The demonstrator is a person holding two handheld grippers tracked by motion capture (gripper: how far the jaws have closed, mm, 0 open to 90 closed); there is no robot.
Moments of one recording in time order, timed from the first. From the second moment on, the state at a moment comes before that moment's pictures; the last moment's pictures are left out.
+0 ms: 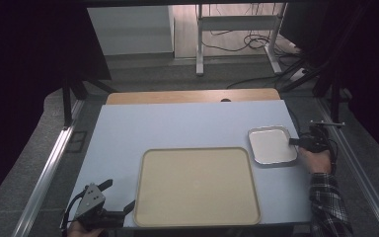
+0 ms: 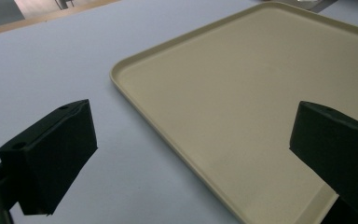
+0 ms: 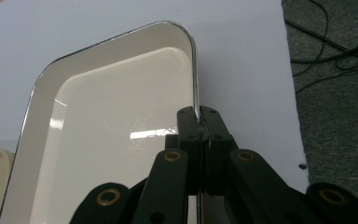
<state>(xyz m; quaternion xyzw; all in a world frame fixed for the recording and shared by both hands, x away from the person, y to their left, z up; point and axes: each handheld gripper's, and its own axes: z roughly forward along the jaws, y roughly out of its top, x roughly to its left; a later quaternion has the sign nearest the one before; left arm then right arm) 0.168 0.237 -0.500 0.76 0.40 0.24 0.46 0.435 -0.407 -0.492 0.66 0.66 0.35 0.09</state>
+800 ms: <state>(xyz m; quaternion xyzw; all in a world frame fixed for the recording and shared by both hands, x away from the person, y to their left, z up) 0.168 0.237 -0.500 0.76 0.40 0.24 0.46 0.406 -0.386 -0.475 0.62 0.67 0.40 0.08</state>
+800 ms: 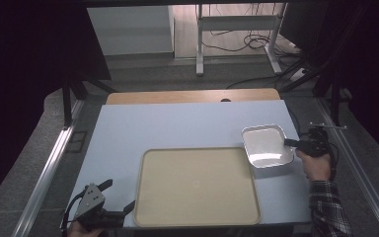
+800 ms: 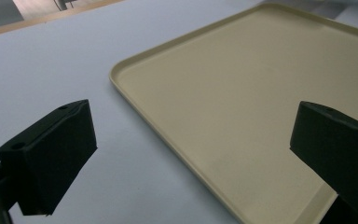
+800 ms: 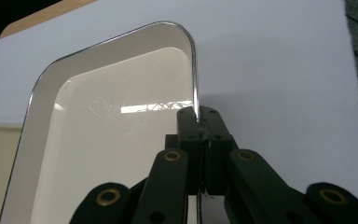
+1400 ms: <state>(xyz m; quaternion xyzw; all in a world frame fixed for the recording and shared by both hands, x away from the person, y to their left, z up) 0.168 0.237 -0.500 0.76 0.40 0.24 0.46 0.386 -0.369 -0.475 0.59 0.68 0.42 0.07</state>
